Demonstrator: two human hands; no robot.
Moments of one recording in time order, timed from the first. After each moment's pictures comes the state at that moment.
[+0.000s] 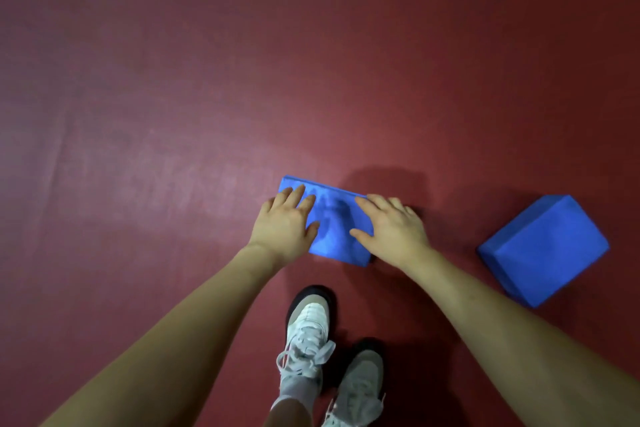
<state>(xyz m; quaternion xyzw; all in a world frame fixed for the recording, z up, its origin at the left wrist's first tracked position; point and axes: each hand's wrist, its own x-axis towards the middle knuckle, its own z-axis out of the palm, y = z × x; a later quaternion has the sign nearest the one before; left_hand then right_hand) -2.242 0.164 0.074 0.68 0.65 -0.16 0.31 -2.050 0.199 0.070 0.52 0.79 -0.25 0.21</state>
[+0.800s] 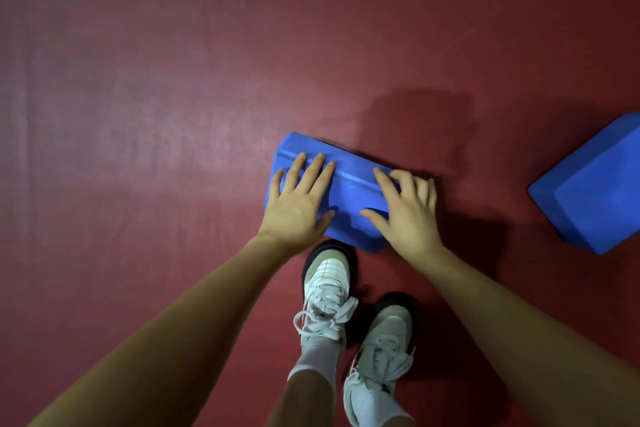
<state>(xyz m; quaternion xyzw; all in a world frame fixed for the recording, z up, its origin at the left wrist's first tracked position) -2.233 0.097 -0.020 0.73 0.63 -0.06 0.27 -2.033 0.111 -0.043 0.61 0.77 -0.18 0.03</state>
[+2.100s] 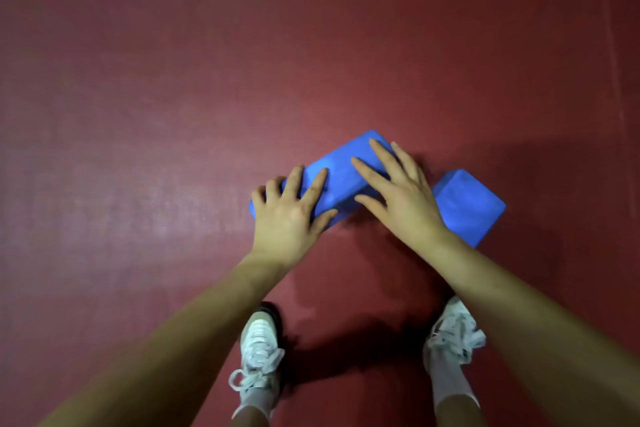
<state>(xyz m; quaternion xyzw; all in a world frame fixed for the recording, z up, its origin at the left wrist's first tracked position) -2.063 0.243 0.137 0.79 0.61 0.04 0.13 -1.856 0.263 0.132 0.58 0.79 -0.15 -0.10</state>
